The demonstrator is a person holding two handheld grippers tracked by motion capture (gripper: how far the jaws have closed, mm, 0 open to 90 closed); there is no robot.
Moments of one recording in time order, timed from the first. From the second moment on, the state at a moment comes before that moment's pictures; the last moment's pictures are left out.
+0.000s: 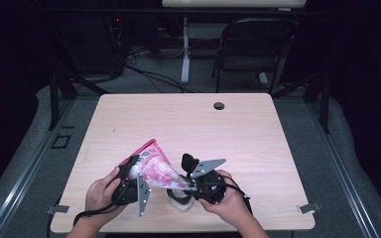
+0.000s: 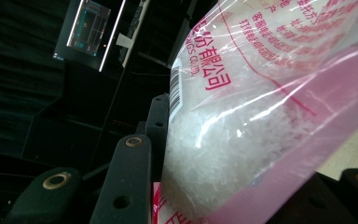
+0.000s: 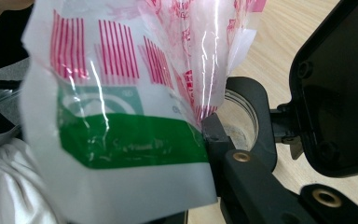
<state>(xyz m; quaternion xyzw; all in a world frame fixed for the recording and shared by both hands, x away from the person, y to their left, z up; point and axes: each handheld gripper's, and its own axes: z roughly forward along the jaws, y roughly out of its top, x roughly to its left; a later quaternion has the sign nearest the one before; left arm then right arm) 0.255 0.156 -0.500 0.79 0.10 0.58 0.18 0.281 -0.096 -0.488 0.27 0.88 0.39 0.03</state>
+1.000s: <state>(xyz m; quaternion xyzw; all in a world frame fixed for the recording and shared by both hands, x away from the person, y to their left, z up) 0.251 0.150 -0.494 0.77 0.08 0.60 0.18 0.279 -0.098 -0.493 0.28 0.87 0.40 0.03</state>
